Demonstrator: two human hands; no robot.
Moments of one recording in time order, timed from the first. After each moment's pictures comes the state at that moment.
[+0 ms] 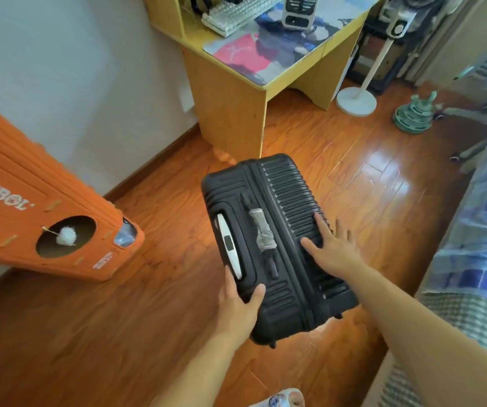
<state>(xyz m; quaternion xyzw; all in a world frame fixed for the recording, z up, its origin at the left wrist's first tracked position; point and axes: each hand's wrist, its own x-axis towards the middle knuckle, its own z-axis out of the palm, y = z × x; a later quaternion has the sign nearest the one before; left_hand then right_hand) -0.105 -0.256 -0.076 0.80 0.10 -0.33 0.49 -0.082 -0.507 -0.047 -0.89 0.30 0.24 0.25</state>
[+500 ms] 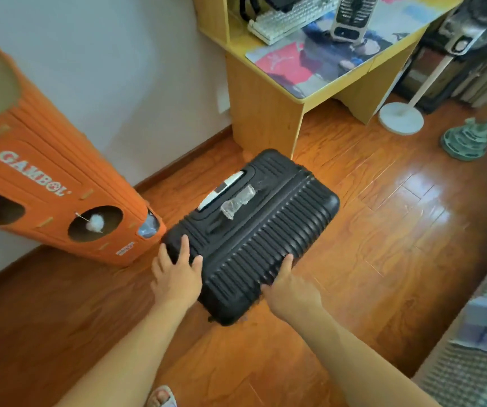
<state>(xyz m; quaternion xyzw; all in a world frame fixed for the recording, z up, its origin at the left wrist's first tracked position) 0.002 -0.181 -0.055 0.94 0.14 -0.22 0.21 -0.059 -0.398 -0.044 -0.92 0.19 0.29 0.19</state>
